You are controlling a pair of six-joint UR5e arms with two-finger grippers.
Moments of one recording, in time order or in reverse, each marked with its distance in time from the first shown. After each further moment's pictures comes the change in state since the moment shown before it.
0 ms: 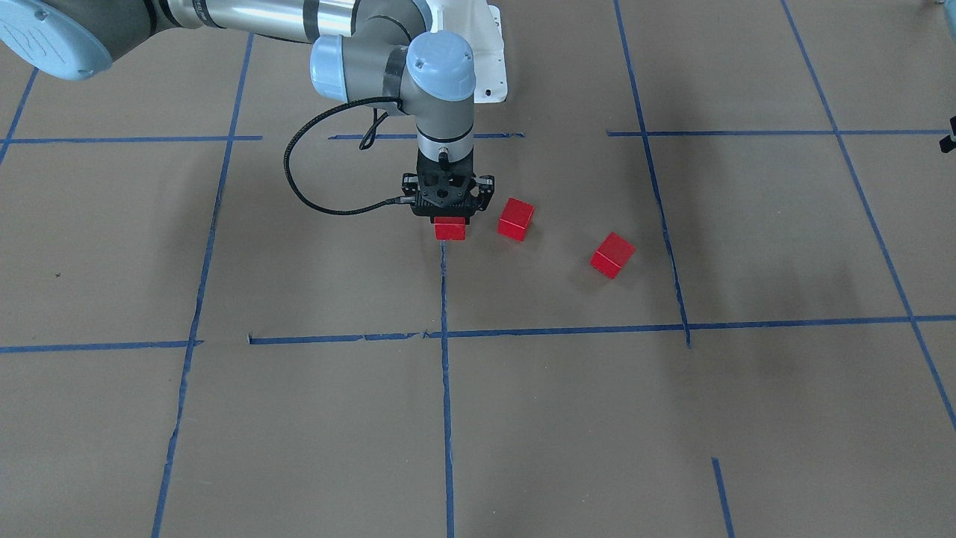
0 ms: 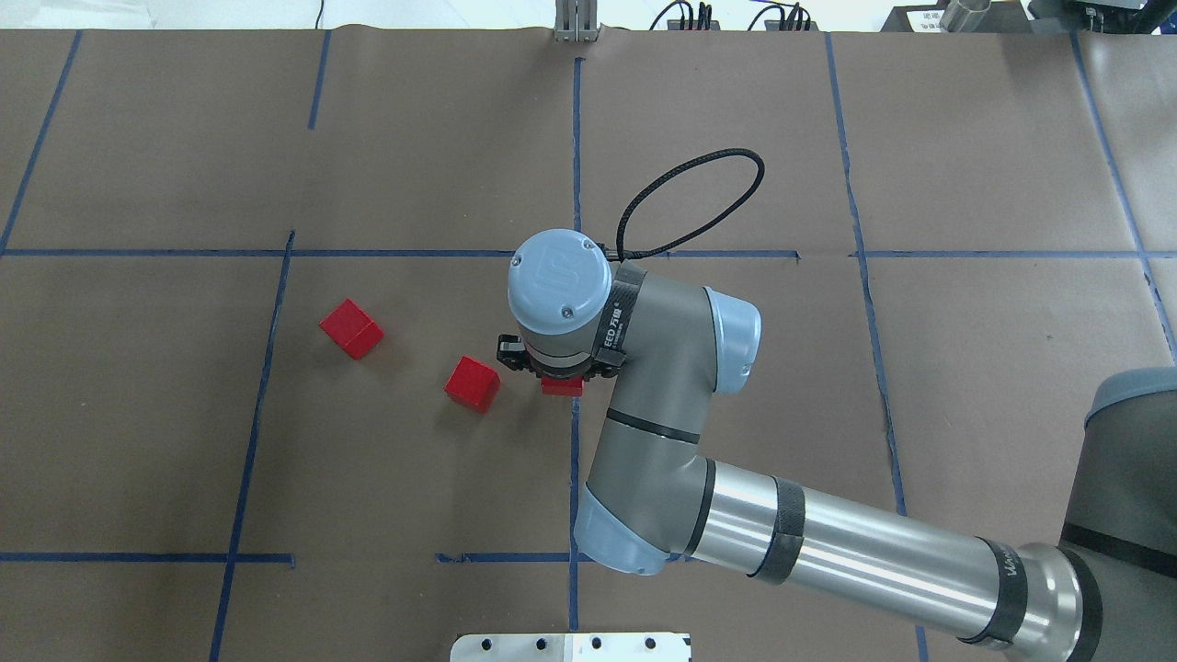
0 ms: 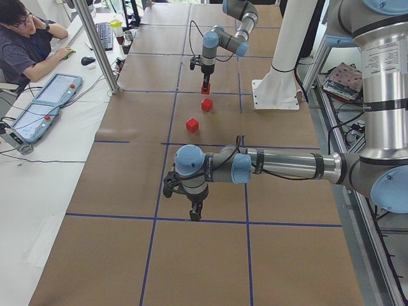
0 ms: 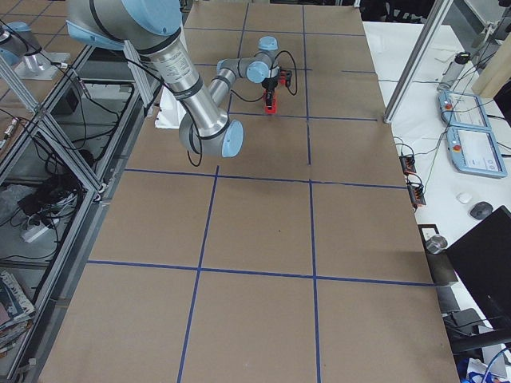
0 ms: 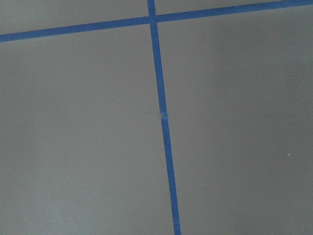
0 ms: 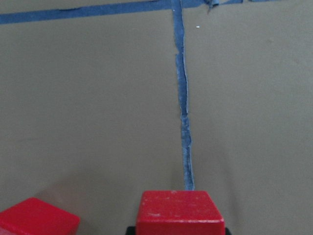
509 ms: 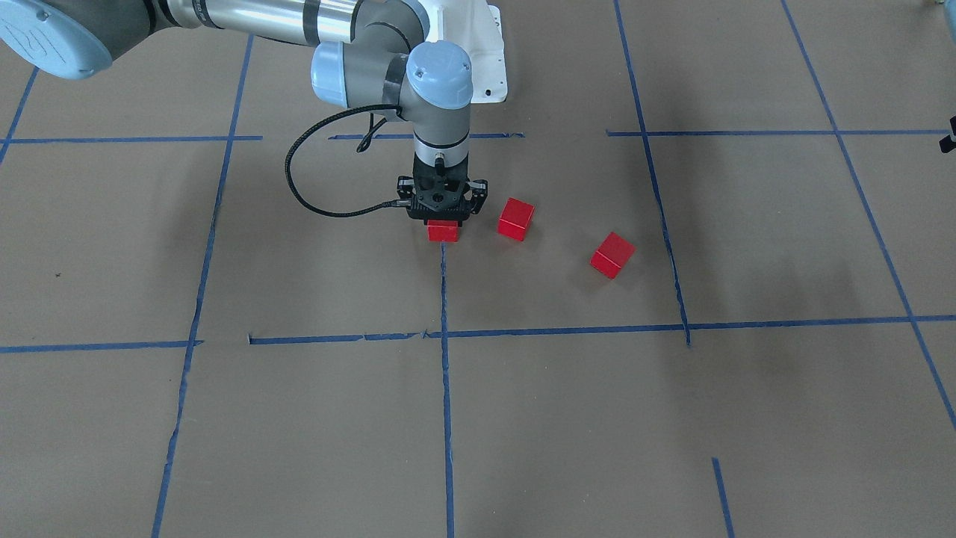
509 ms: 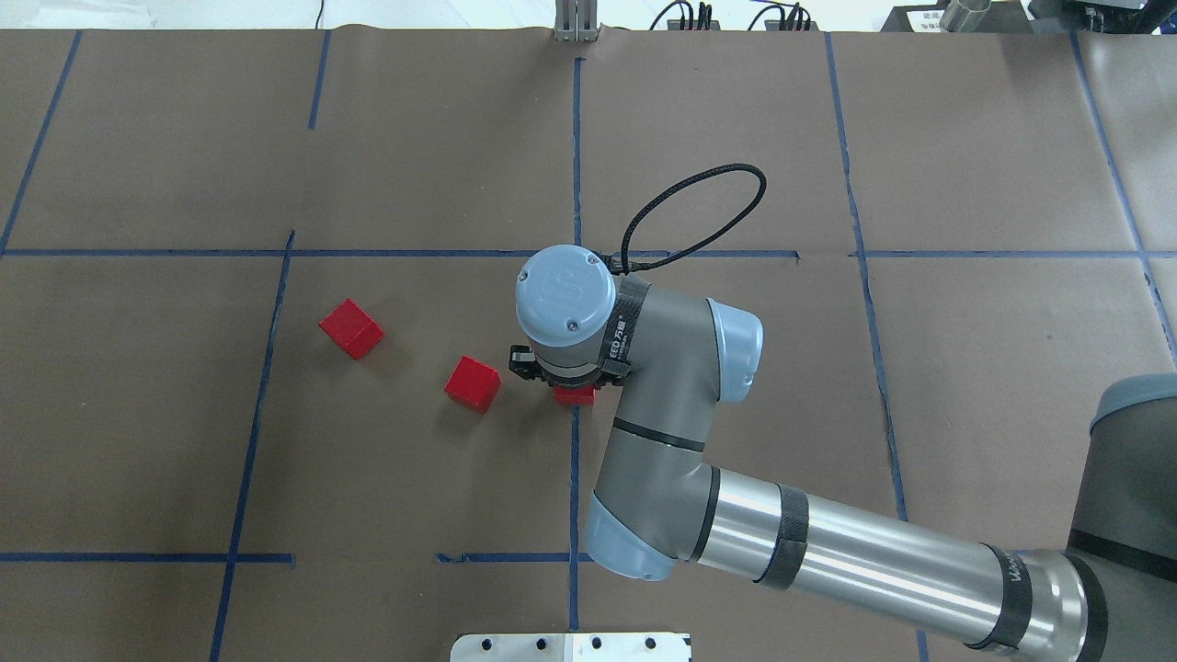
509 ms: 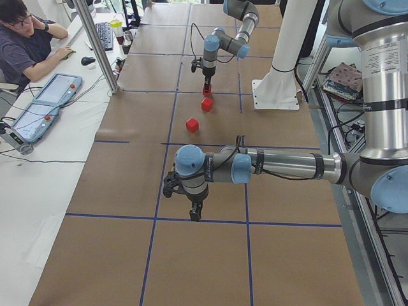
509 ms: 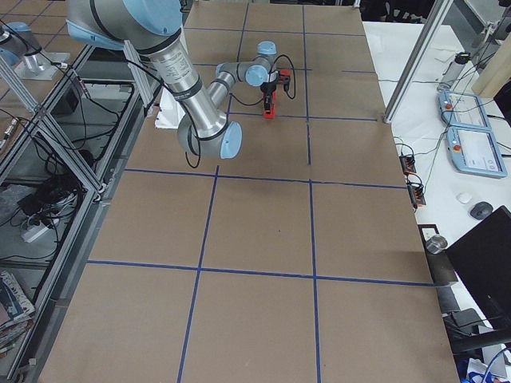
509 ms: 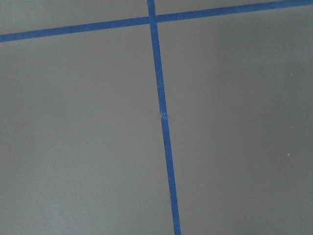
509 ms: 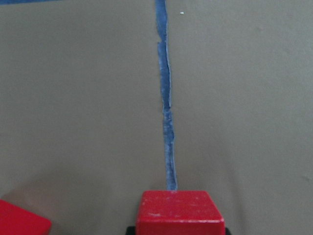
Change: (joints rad) left arm 0.000 0.000 0.000 0.000 0.000 0.000; right arm -0.005 -0.020 -0.004 -0.002 -0.004 -0.007
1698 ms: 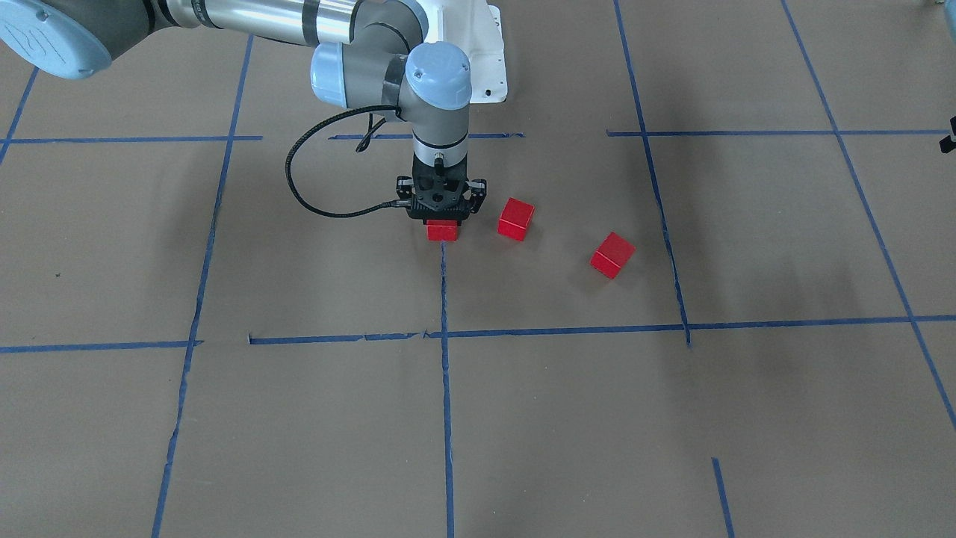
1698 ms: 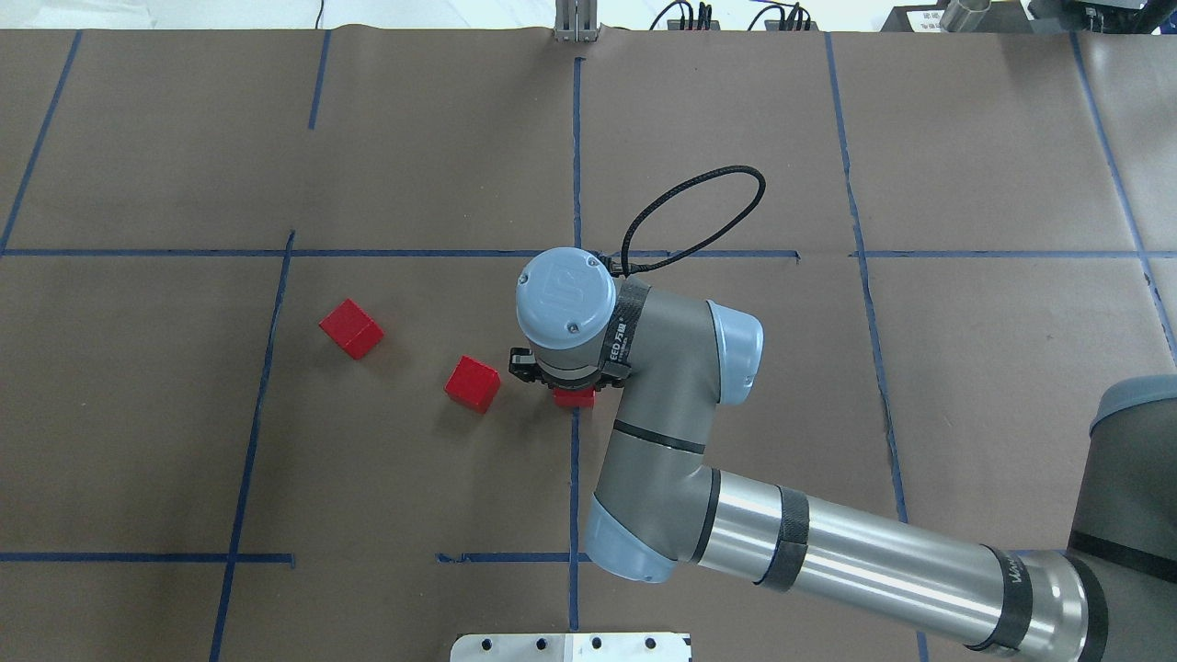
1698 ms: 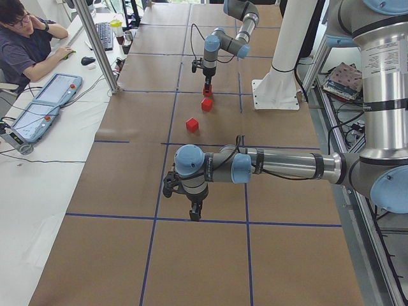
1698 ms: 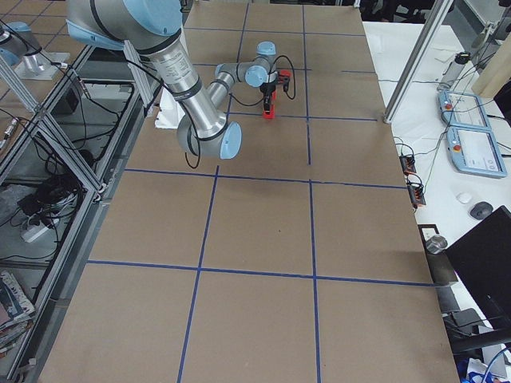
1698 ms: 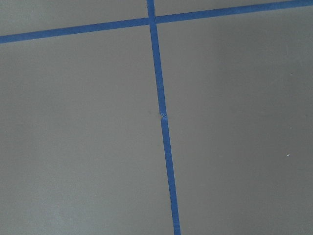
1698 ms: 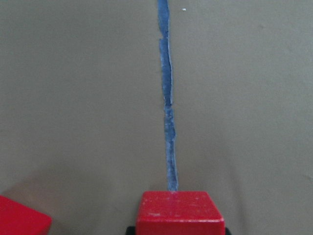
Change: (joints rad) left arm 0.000 0.000 0.000 0.000 0.000 0.000; right arm -0.002 0.001 0.001 0.002 0.001 -0.006
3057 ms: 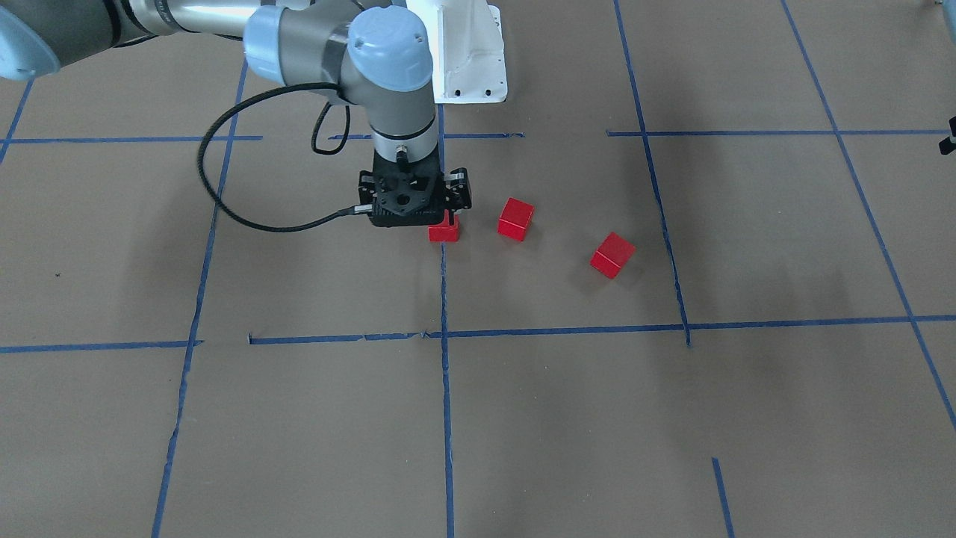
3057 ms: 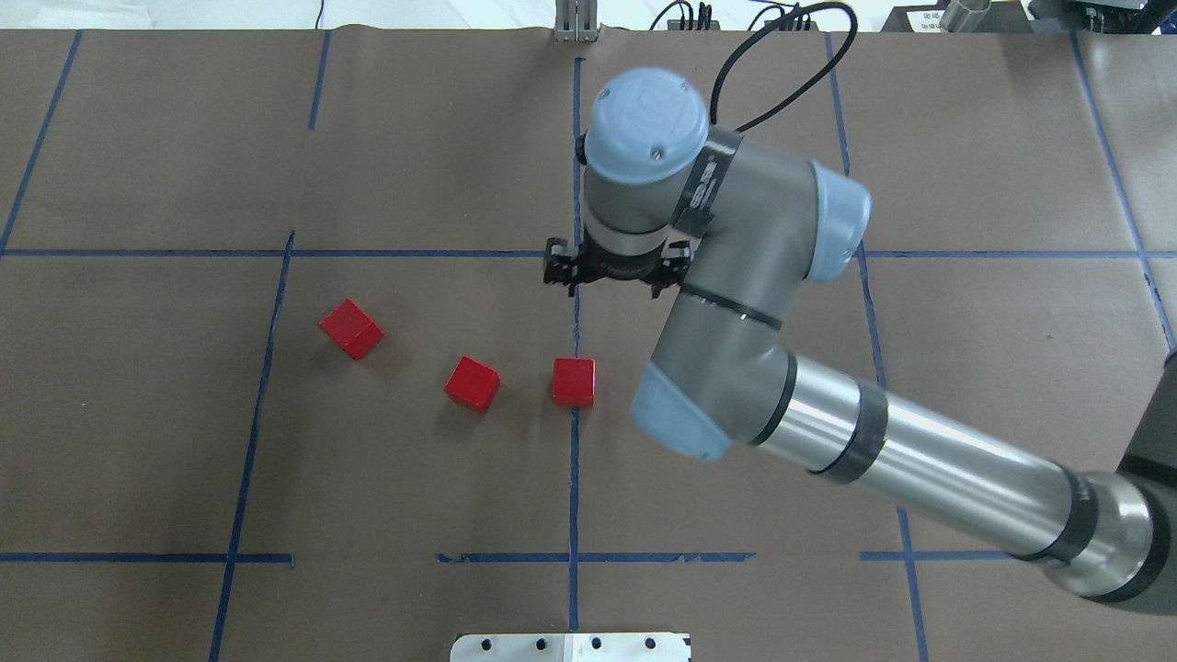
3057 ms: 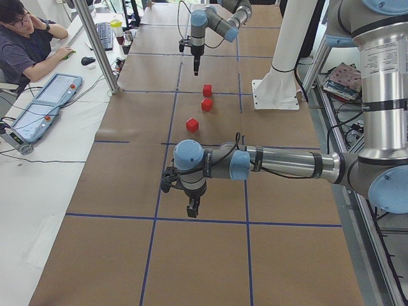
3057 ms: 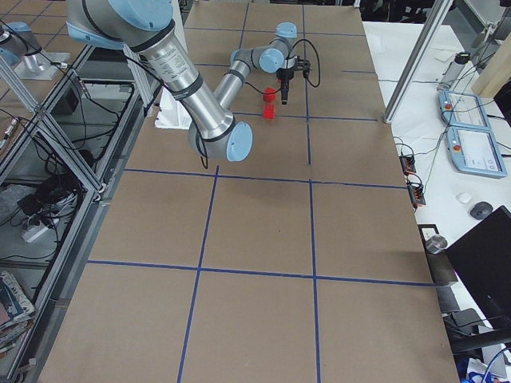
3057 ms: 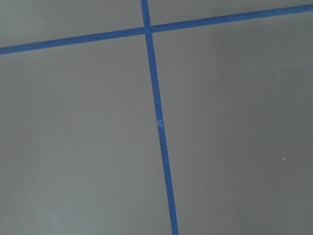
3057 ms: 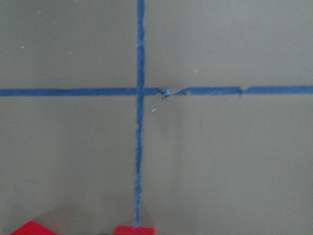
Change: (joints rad) left arm 0.010 -0.016 -0.026 -0.010 0.004 -0.002; right arm 0.254 -0.025 0.148 -0.159 0.213 -0.280
